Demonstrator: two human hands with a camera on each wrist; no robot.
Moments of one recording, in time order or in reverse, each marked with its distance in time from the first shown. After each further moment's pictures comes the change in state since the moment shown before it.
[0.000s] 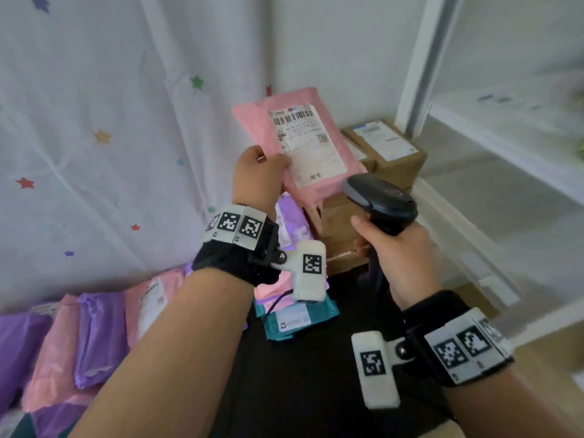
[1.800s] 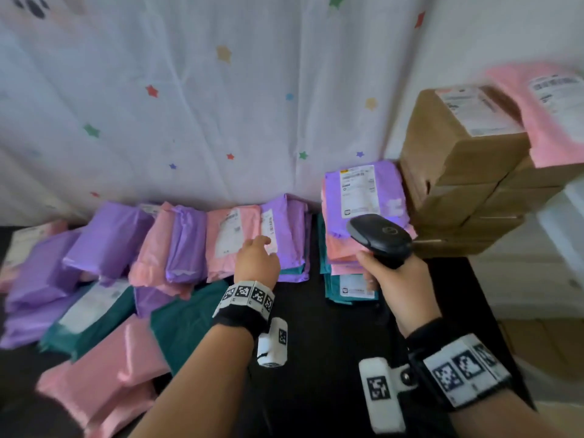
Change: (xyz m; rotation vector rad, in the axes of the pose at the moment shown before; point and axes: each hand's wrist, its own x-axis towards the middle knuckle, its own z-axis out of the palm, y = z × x) left_hand -0.065 -0.178 -0.183 1.012 0.224 -0.335; right_hand -0.044 0.092 0.077 -0.117 -0.382 0.115
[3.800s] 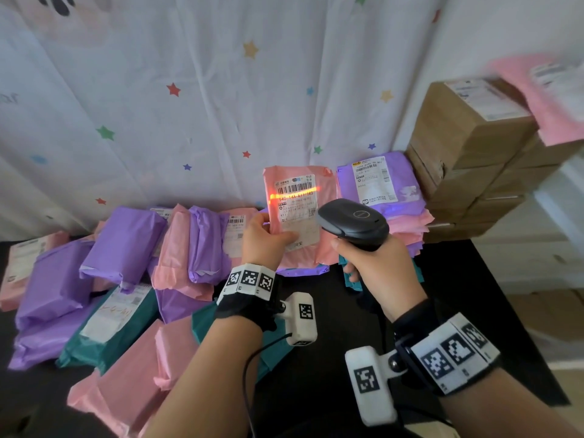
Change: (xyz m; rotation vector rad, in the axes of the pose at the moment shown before) left_hand -0.003 -0.010 -0.063 -0.605 -0.043 0.087; right_hand -0.060 -0.057 0.077 -0.034 -0.097 -0.030
